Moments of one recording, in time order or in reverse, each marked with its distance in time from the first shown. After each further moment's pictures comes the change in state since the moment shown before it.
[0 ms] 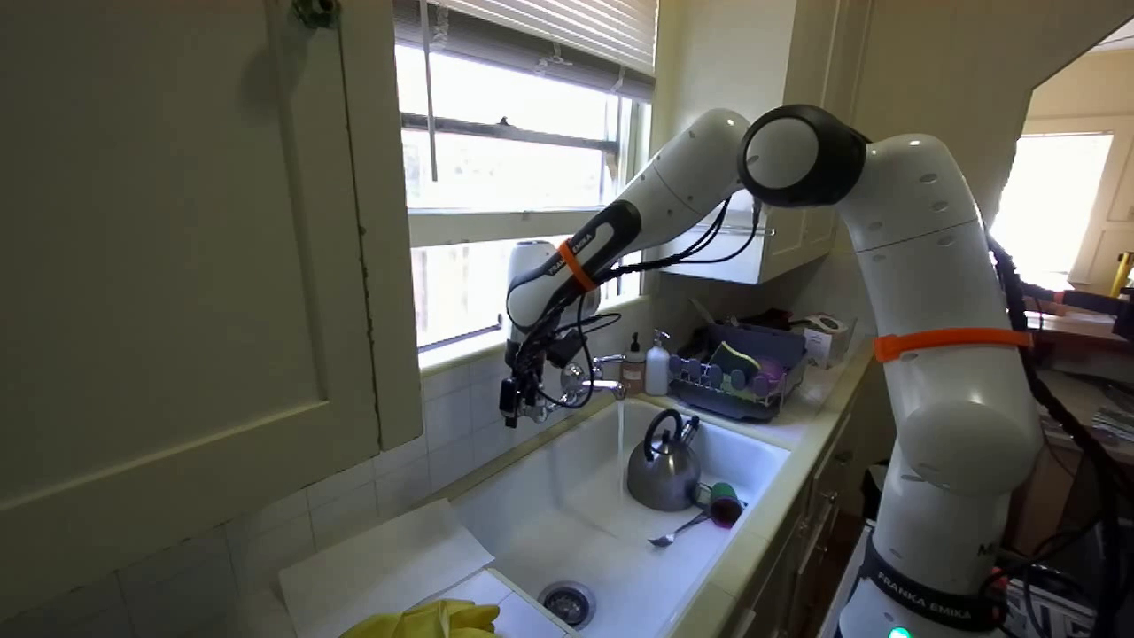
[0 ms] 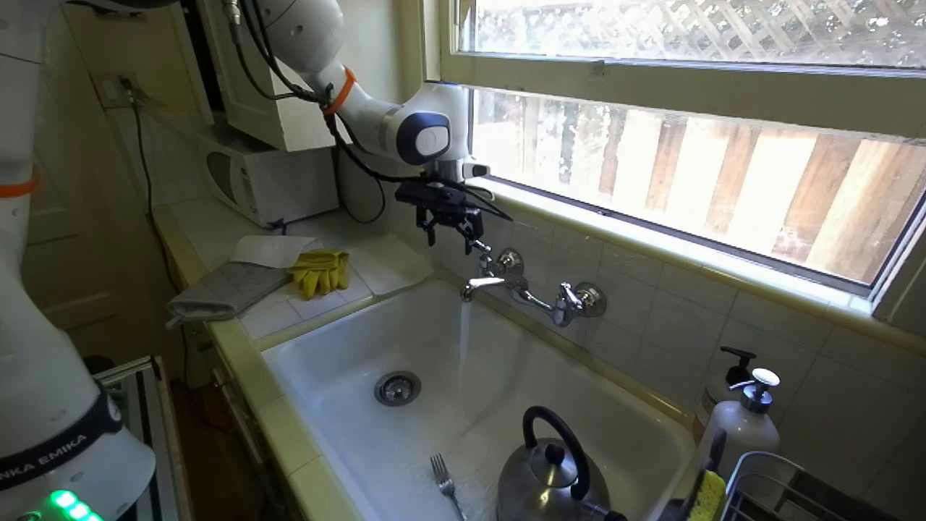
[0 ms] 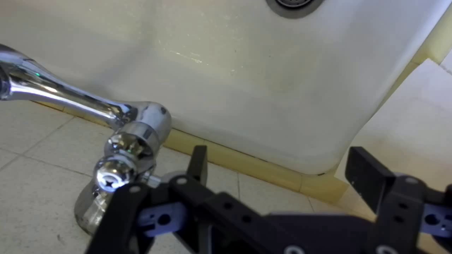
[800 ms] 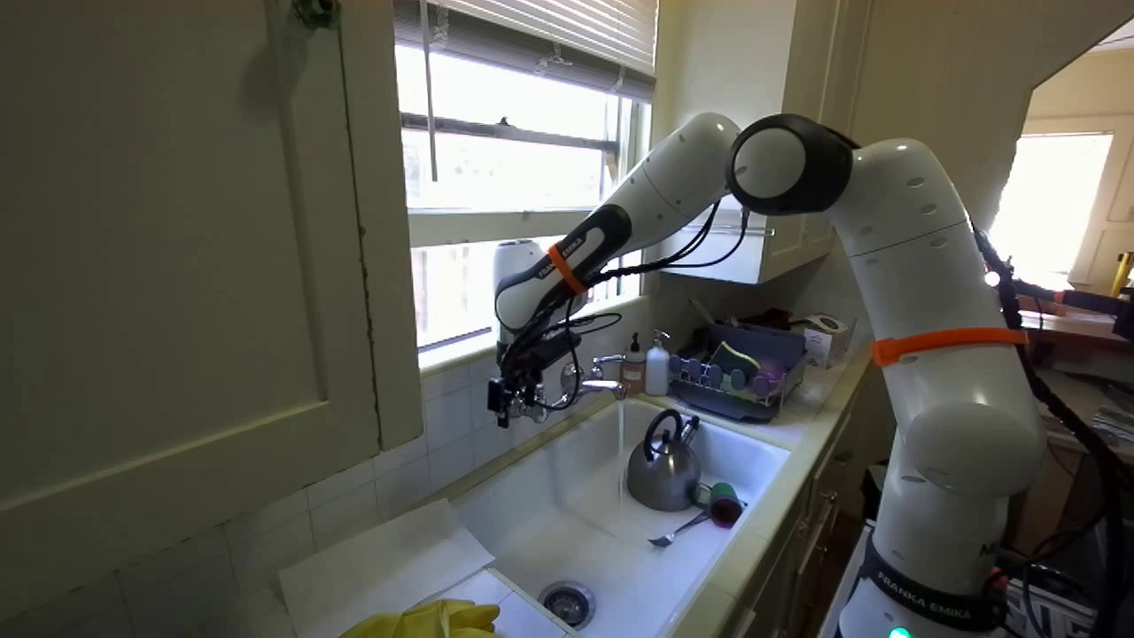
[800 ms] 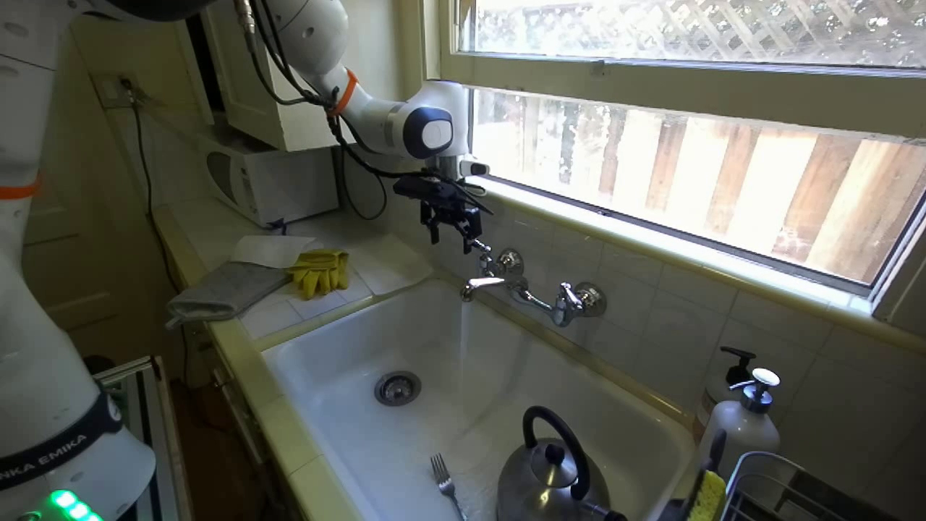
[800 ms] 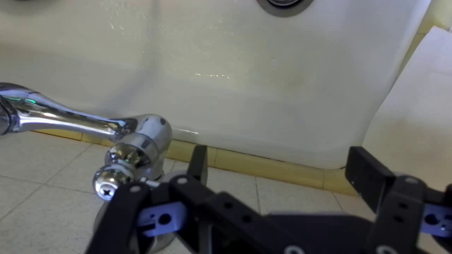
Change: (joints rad) arm 0.045 0.042 -0.025 0.081 -0.062 -0.084 0.237
